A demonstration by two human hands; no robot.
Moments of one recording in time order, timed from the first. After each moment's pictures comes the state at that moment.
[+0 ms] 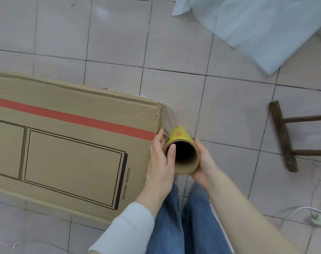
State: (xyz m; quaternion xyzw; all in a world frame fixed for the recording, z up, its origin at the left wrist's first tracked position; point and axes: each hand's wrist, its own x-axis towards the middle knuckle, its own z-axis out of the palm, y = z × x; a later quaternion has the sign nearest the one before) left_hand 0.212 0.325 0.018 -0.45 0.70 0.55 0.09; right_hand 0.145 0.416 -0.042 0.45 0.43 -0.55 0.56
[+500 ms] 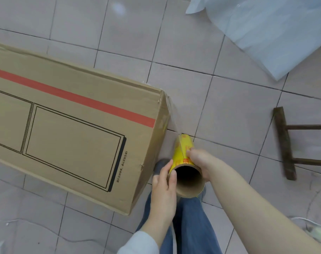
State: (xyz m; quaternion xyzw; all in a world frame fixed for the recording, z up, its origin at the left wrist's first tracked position) left_hand 0.268 0.396 0.029 -0.56 0.60 0.54 0.17; right_hand 0.144 0.428 -0.030 0.23 0.65 -0.27 0.68
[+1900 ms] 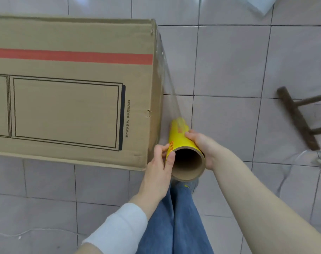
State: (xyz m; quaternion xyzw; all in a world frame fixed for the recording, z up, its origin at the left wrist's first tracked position) left_hand 0.396 0.381 0.012 -0.38 0.73 0.51 0.24; right_hand 0.282 0.471 -0.042 0.39 0.52 -0.46 0.60
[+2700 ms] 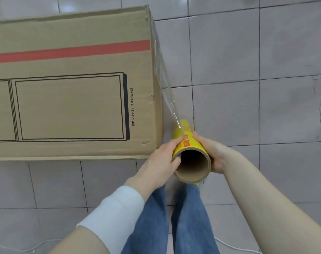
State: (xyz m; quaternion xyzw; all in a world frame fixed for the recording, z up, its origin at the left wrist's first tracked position) left_hand 0.407 0.350 0.016 -0.18 0.78 0.43 0.41; right_hand 0.338 0.496 -0.040 0.46 0.48 -0.42 0.62
